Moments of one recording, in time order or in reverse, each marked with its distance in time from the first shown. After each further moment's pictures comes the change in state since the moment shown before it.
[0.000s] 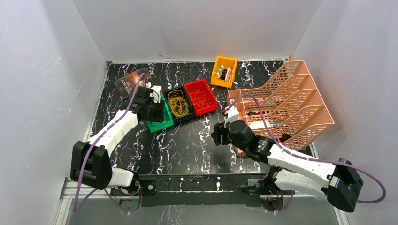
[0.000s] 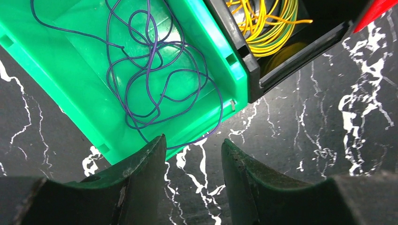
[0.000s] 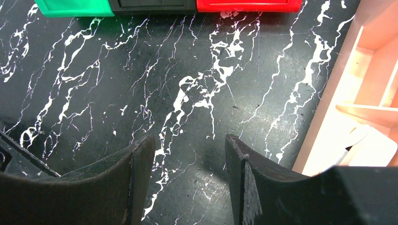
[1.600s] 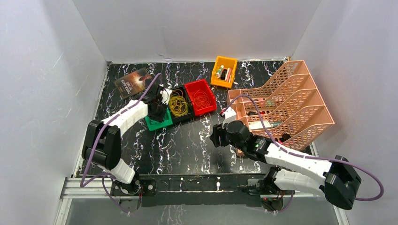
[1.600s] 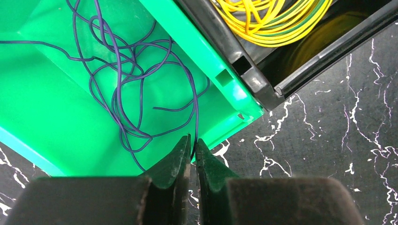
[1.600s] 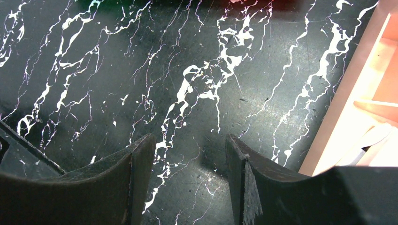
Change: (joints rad) left arm -0.046 0.256 0.133 -0.091 -0.064 0.190; right arm 0.000 0.042 0.000 0.000 -0.043 0.000
